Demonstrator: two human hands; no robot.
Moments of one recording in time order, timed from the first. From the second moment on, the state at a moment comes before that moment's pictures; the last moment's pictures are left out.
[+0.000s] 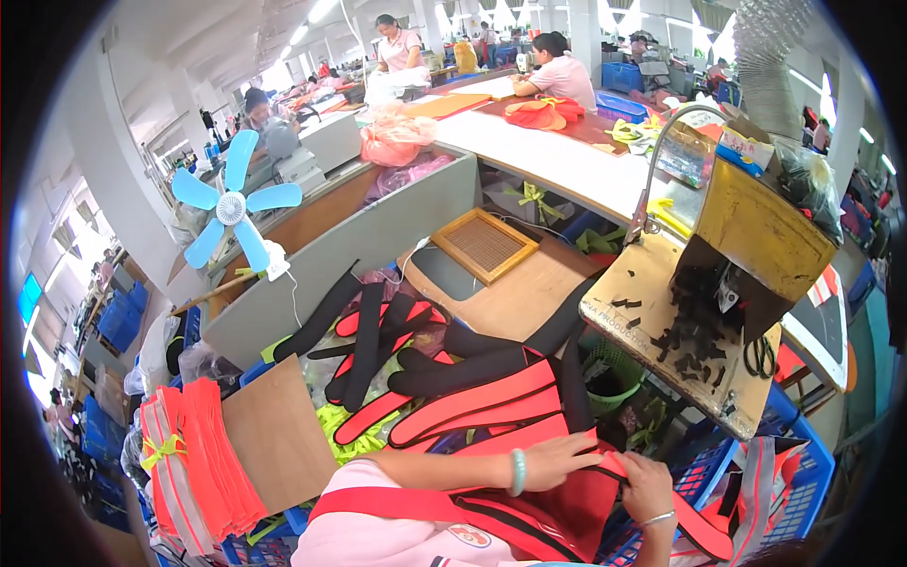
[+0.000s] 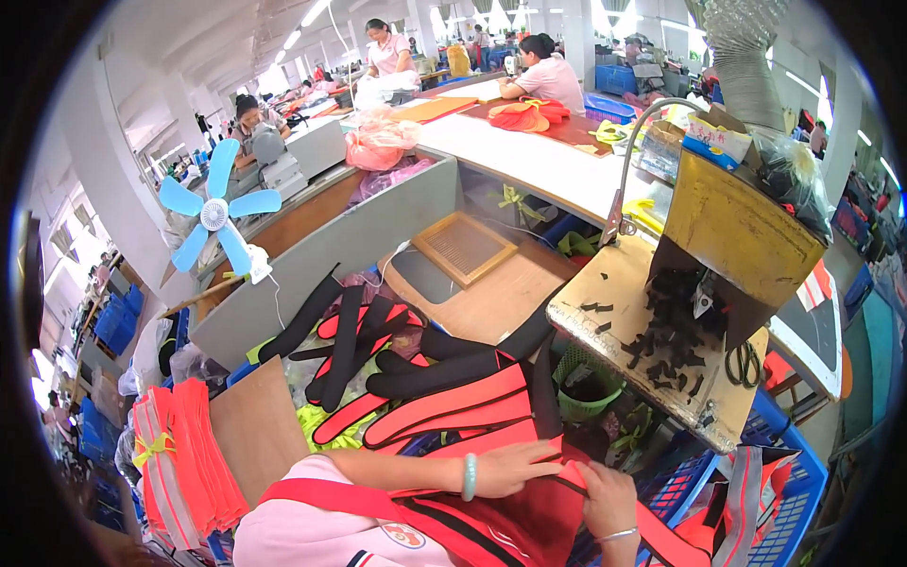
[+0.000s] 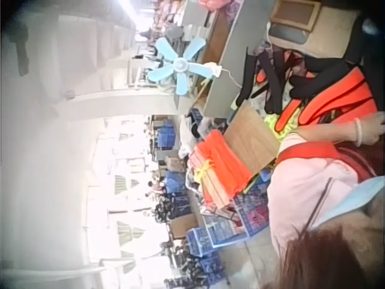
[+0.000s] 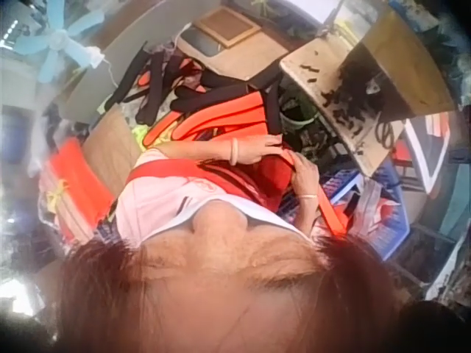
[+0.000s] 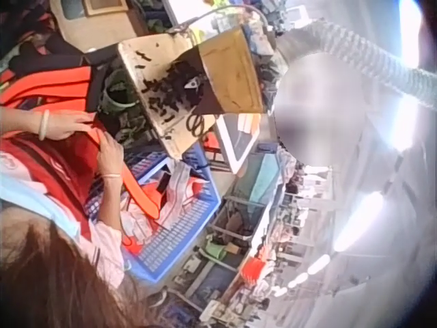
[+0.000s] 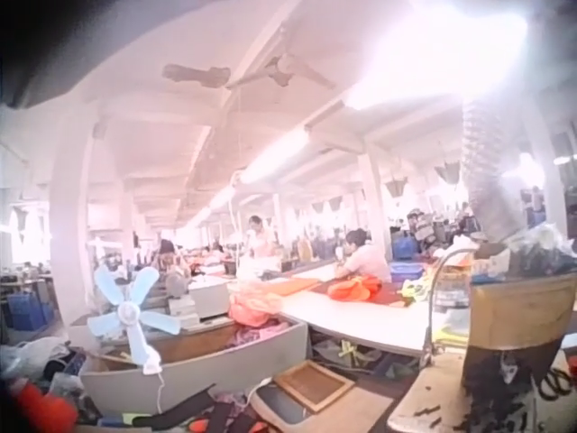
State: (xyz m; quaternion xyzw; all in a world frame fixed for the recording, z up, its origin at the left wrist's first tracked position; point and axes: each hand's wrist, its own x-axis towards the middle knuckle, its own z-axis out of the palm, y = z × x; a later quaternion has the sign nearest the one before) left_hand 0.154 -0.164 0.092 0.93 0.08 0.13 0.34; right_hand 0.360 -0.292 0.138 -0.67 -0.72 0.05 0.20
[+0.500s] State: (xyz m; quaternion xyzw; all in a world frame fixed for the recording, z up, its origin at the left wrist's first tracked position) left_hand 0.170 -0.121 0.302 0.94 0.05 0.27 0.18; right_hand 0.389 -0.302 0.296 -0.67 -0.73 0.07 0.12
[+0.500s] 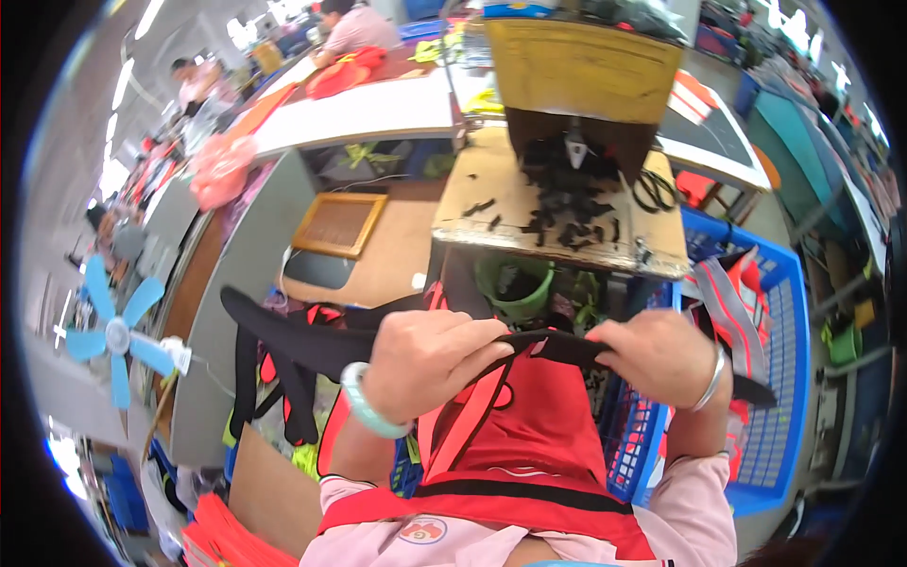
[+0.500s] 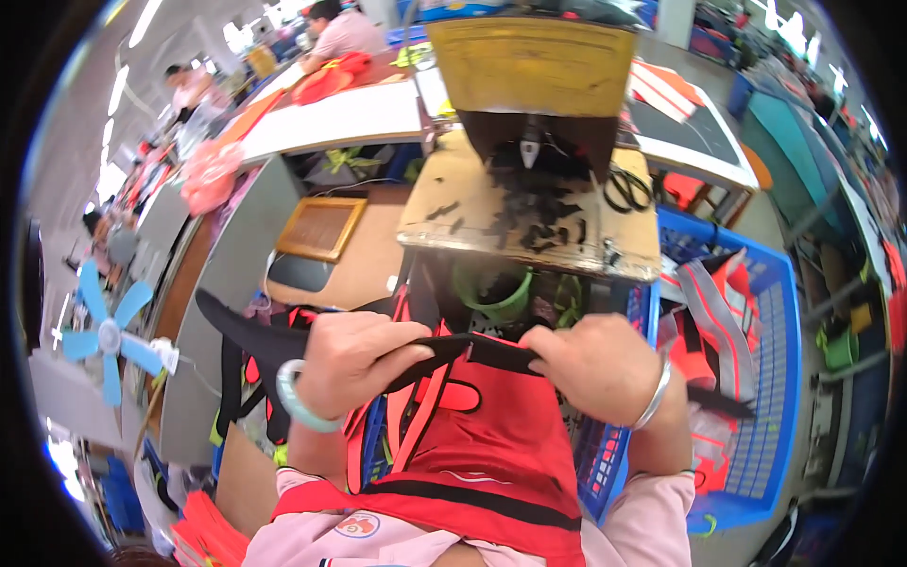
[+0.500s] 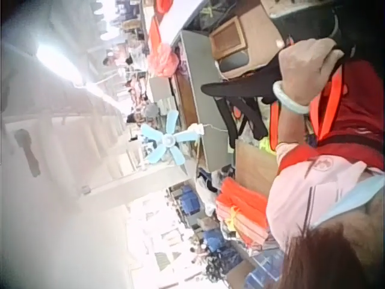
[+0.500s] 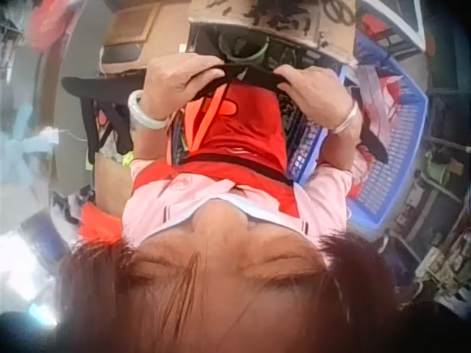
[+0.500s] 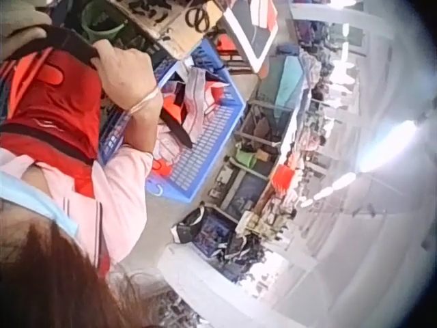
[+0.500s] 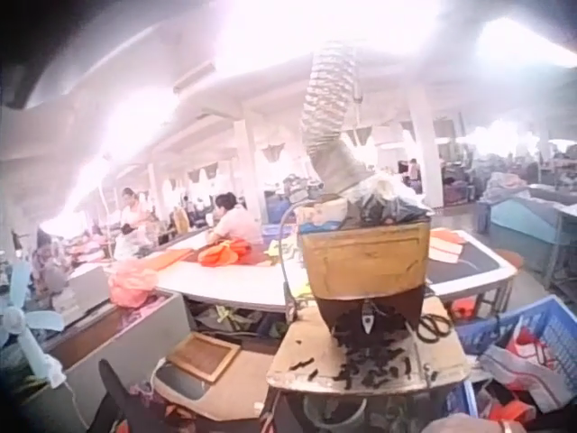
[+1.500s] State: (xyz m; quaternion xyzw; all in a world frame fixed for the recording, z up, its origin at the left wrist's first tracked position) left_hand 0.369 0.042 0.229 0.67 0.18 0.05 0.71; right_hand 0.553 -0.181 0.239 -0.73 -0.57 0.16 0.34
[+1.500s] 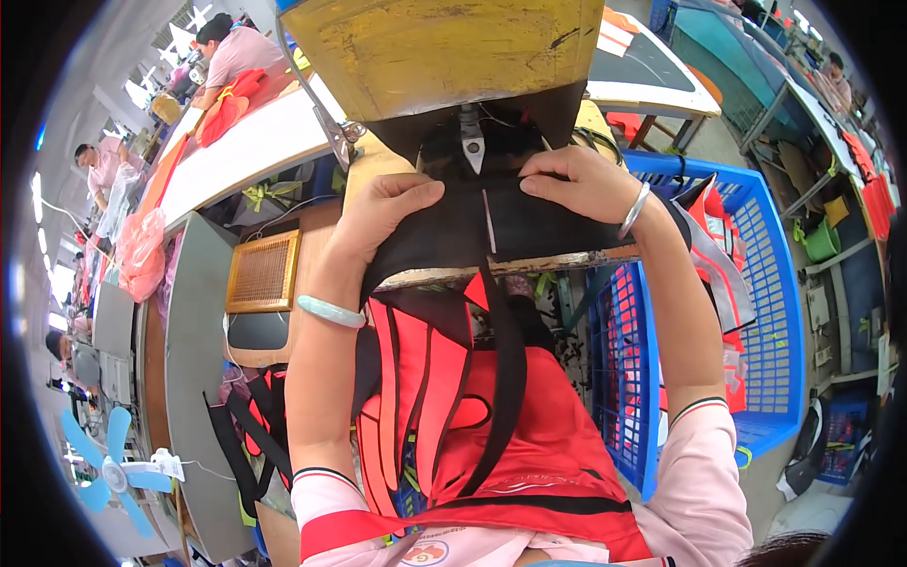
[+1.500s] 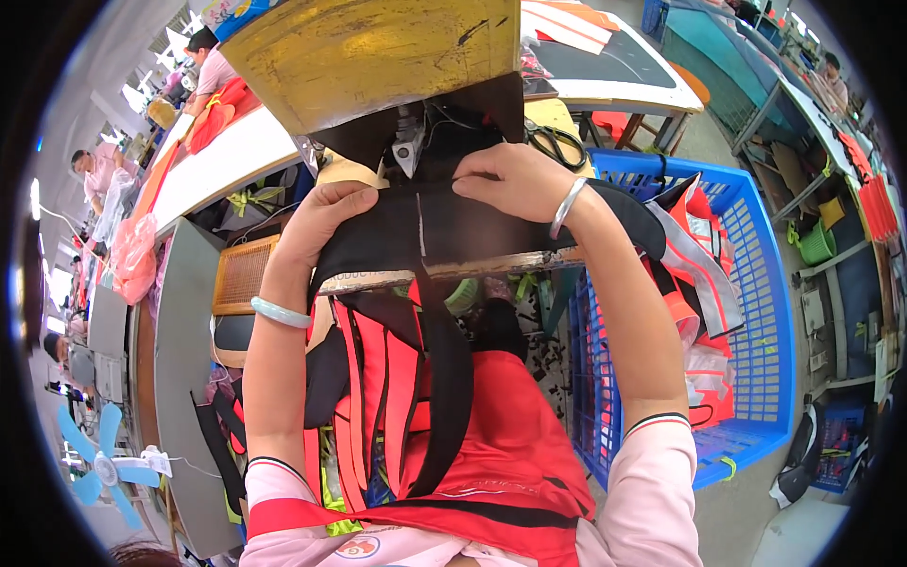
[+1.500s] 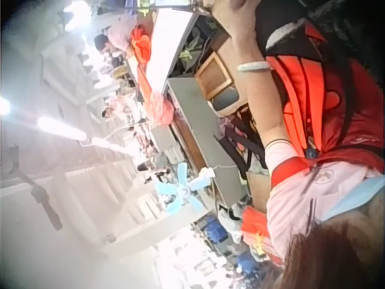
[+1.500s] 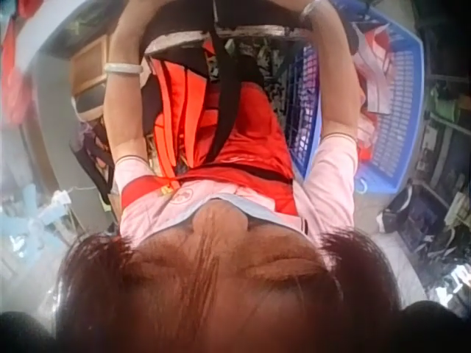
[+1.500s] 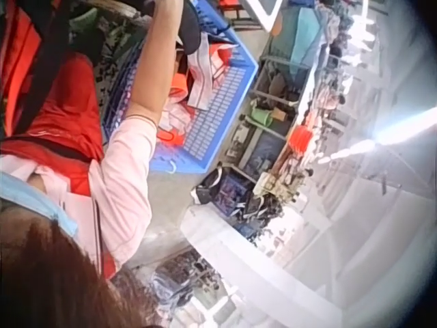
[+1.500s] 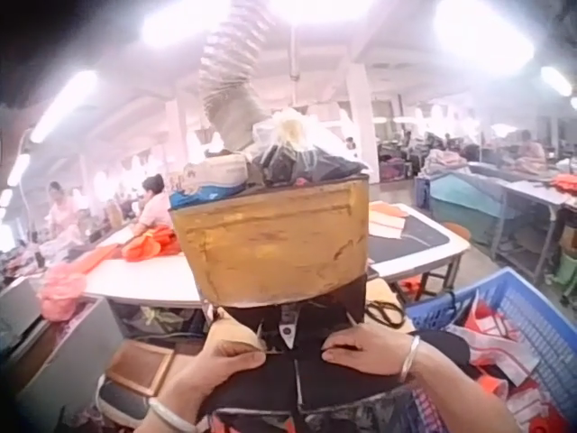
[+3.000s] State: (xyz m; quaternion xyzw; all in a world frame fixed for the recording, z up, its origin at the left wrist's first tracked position) left_hand 0.213 -0.182 0.056 0.94 0.03 0.27 0.23; right_hand 0.392 -0.431 0.135 -0.32 -0.43 0.36 0.76
